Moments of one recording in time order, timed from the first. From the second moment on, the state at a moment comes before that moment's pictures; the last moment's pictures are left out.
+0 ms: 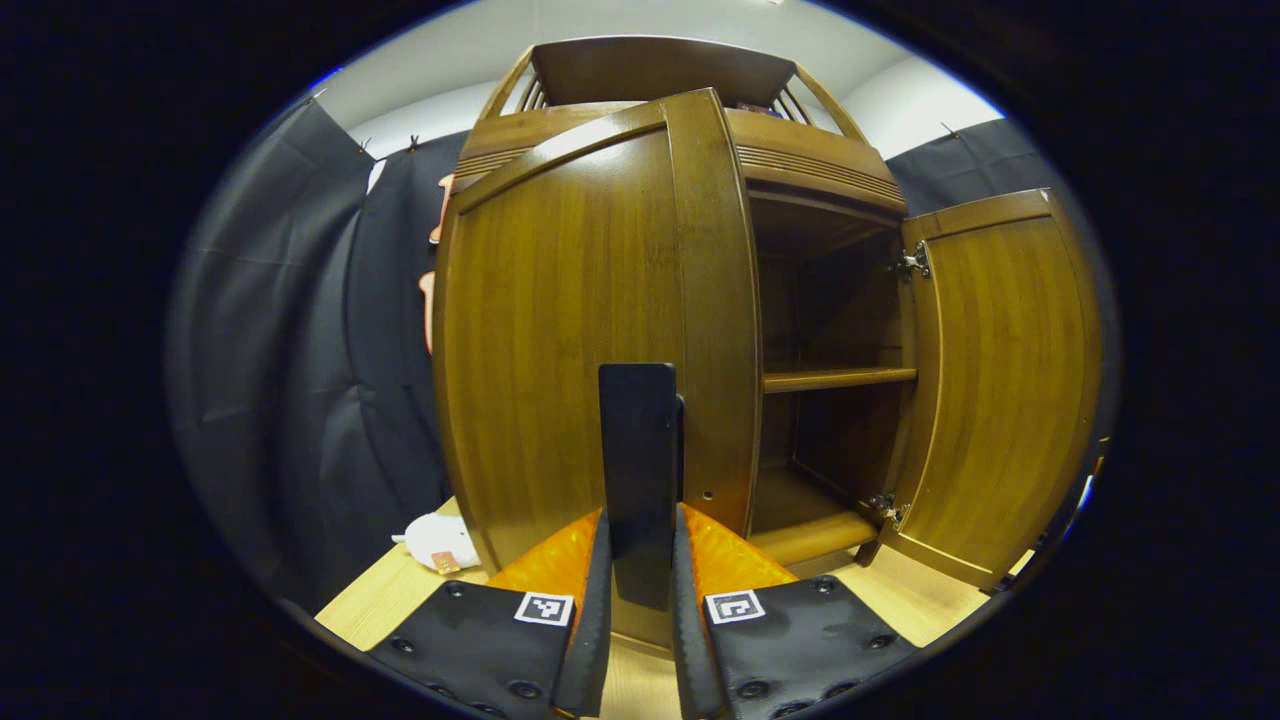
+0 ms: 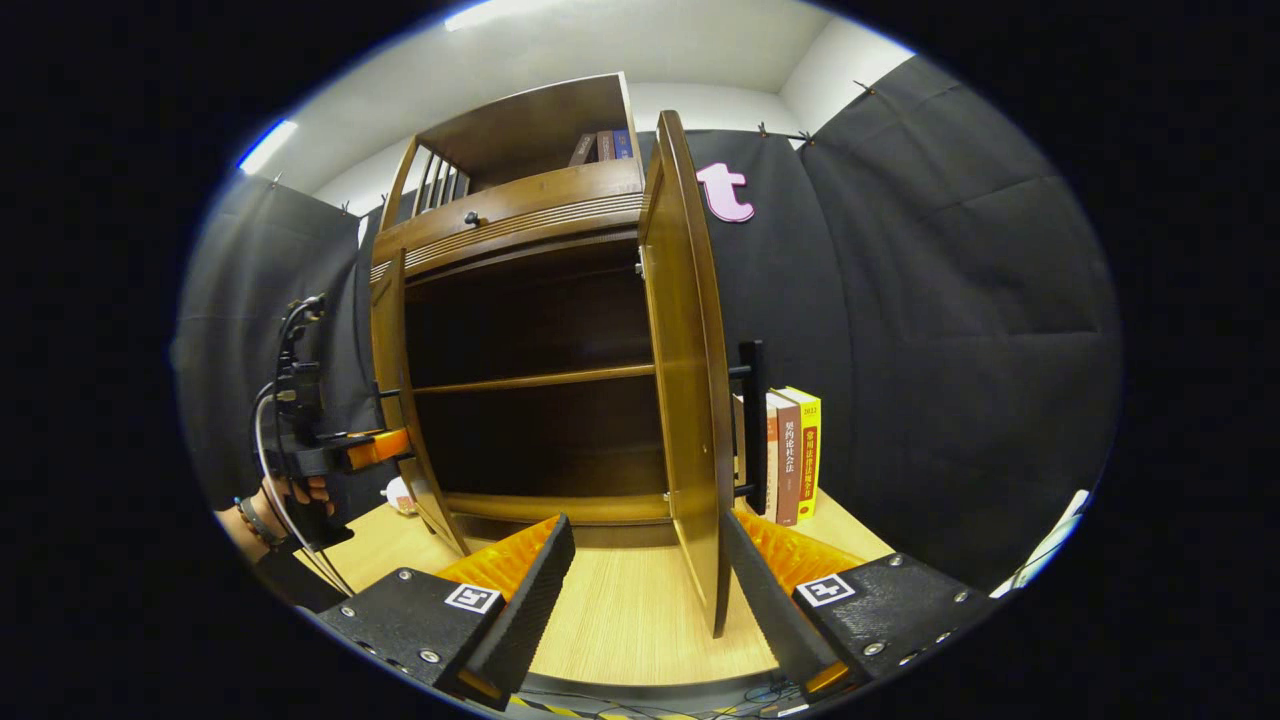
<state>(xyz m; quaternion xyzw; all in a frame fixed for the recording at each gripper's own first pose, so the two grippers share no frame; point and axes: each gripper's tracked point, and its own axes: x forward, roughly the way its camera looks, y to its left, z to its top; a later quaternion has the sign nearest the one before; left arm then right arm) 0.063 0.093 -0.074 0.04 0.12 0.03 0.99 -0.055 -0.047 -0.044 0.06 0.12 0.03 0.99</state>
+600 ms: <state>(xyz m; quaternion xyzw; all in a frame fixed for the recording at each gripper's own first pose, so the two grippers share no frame) -0.012 0.158 -0.060 0.05 0.12 0.07 0.99 -0.039 -0.027 -0.048 0.06 0.12 0.05 0.99</state>
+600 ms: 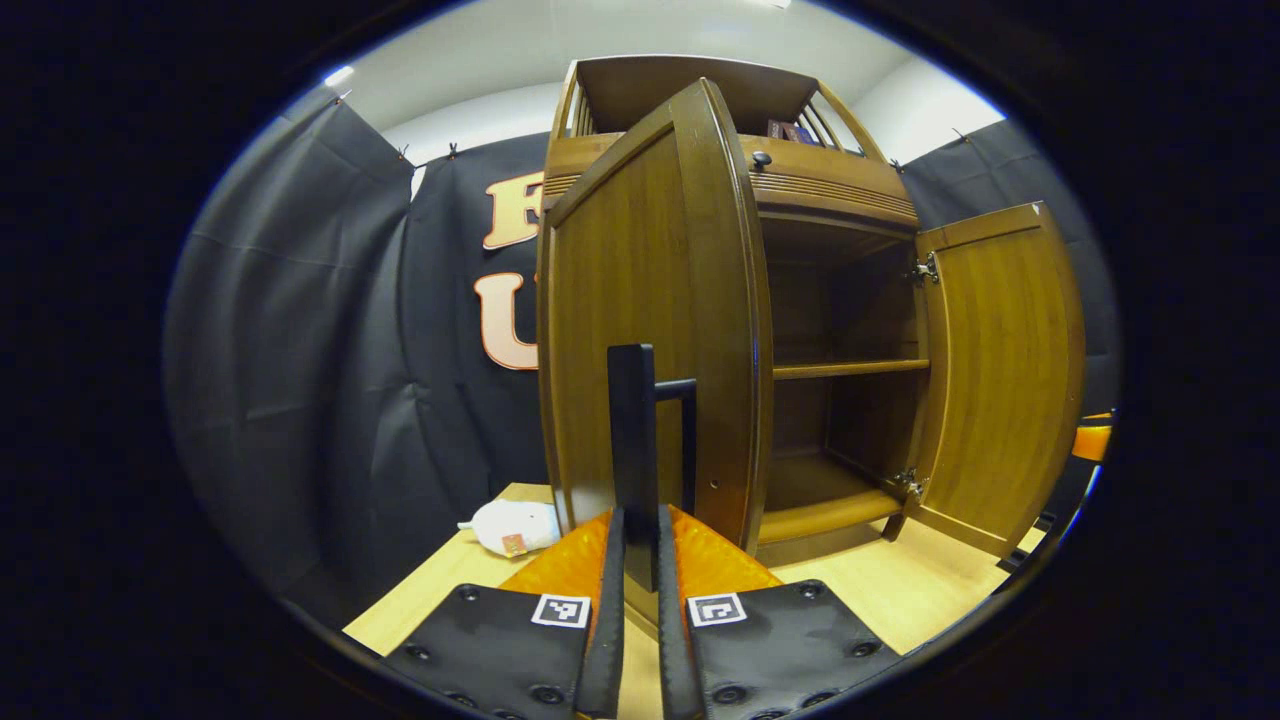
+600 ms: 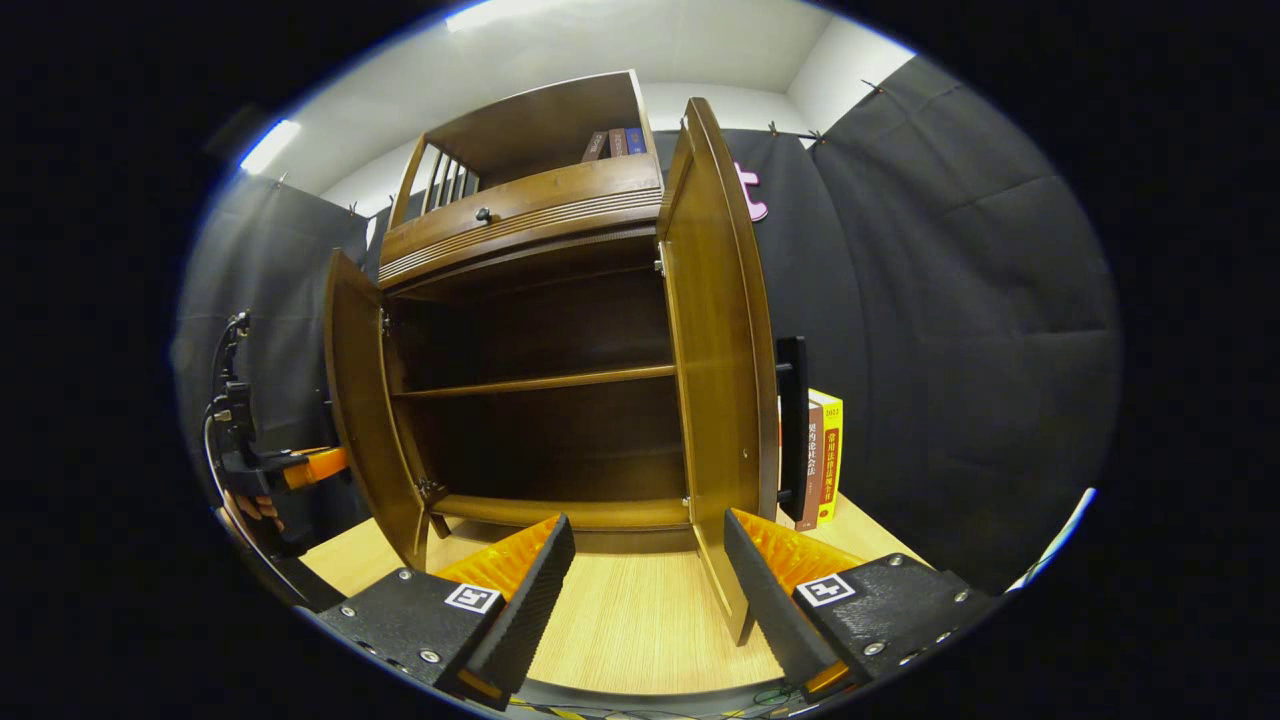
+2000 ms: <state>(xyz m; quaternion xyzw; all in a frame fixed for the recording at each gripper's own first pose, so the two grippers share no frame) -0.060 0.326 -0.032 0.00 0.09 0.02 1.00 -0.015 0.052 -0.046 0.04 0.12 0.08 0.99</state>
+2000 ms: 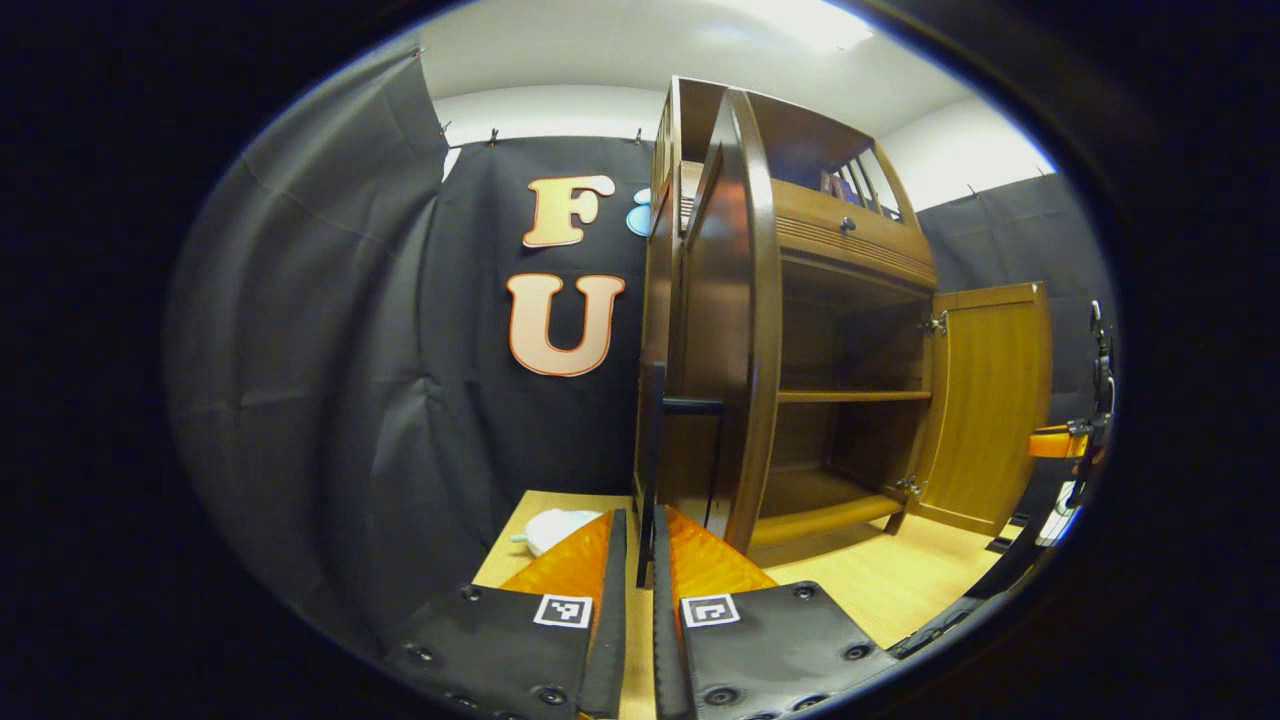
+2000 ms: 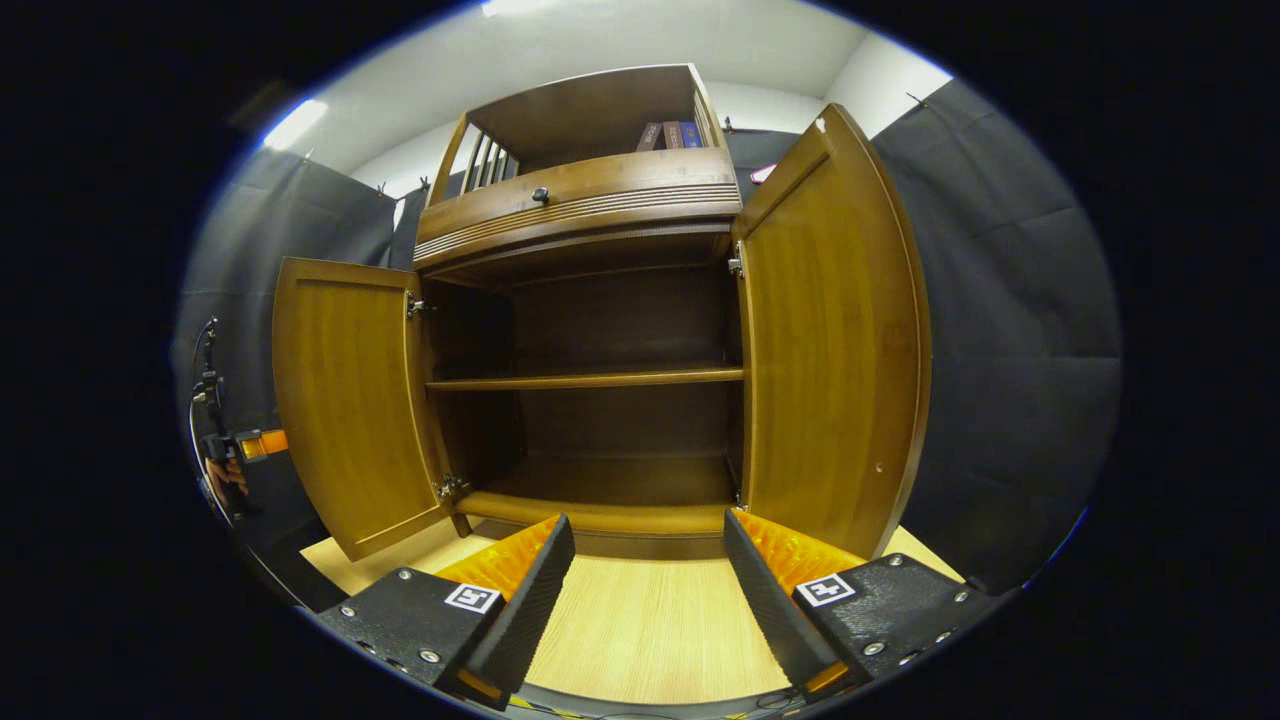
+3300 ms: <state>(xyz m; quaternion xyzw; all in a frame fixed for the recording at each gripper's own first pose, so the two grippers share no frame) -0.007 0.097 -0.028 0.00 0.04 0.07 1.00 0.002 0.025 -0.059 0.03 0.10 0.06 0.99</state>
